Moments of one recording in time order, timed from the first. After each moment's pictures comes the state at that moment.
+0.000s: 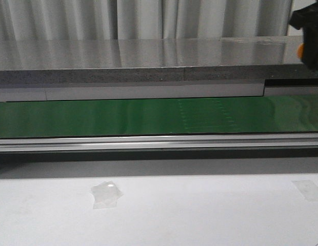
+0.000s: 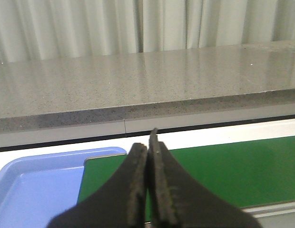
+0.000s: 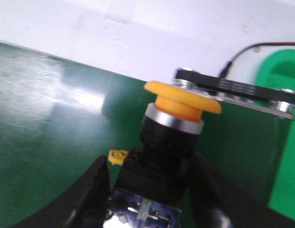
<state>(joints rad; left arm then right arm) -0.07 0.27 -0.28 -0.35 0.14 0.37 -0.03 1.72 -1.47 -0.01 0.90 -0.23</state>
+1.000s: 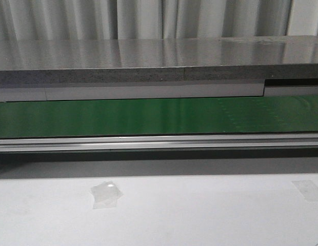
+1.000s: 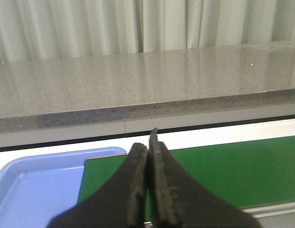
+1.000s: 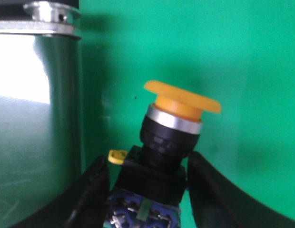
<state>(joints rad) -0.07 0.27 -0.28 -0.35 0.14 0.37 -0.39 1.93 -1.47 -0.02 0.81 -0.36</state>
